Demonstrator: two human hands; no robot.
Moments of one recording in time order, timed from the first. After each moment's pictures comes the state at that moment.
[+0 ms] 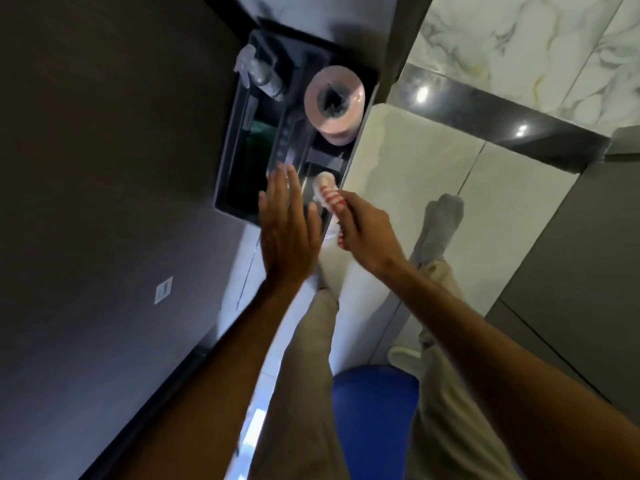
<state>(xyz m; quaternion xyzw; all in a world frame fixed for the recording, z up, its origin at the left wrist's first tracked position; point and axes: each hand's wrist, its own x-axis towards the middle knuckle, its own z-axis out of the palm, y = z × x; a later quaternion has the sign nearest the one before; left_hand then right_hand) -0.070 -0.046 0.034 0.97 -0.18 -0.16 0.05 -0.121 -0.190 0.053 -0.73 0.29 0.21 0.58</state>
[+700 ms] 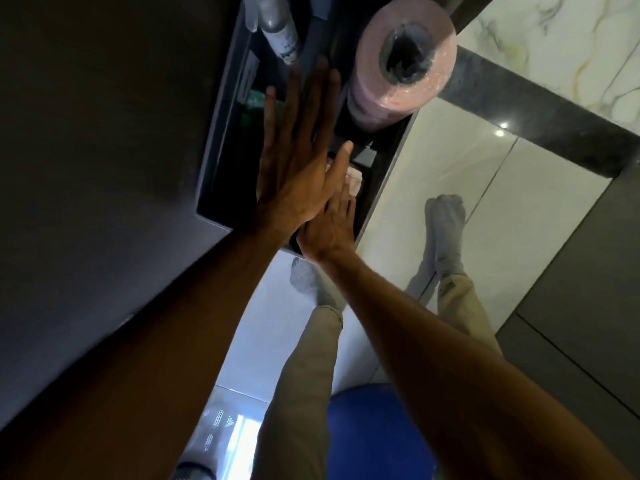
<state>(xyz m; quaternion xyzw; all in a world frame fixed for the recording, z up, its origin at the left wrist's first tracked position) 0.052 -0.033 -0.110 0.93 -0.36 -0.06 -0.03 -0.051 -0.062 -0.113 -0.81 0.30 0.35 0.36</state>
